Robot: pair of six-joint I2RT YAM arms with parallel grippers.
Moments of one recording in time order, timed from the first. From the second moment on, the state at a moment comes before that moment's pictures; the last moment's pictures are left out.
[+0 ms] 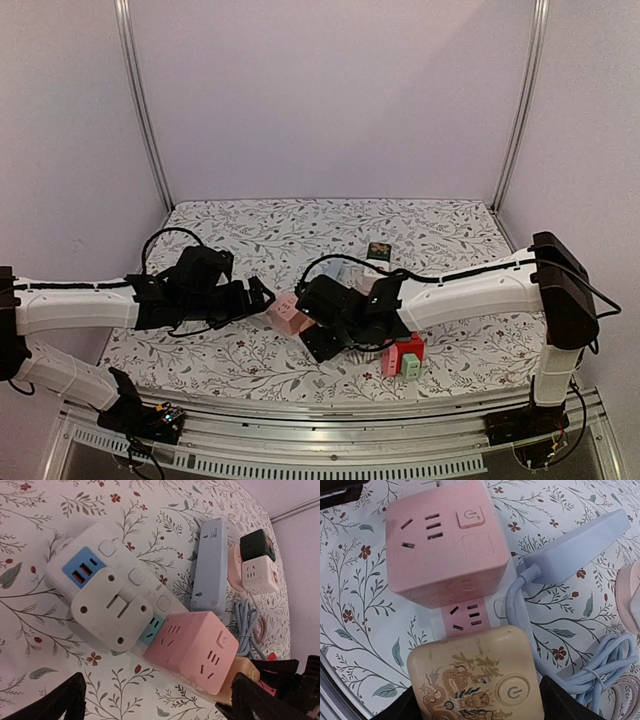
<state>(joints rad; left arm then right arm) -0.79 1.22 0.62 -0.15 -0.10 -0.93 1.22 1.93 1.35 -0.44 0.35 0.38</state>
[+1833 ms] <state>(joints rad) -0.88 1.47 0.67 0.11 -0.06 -1.05 1.11 1.89 1.31 -0.39 0.10 0.30</state>
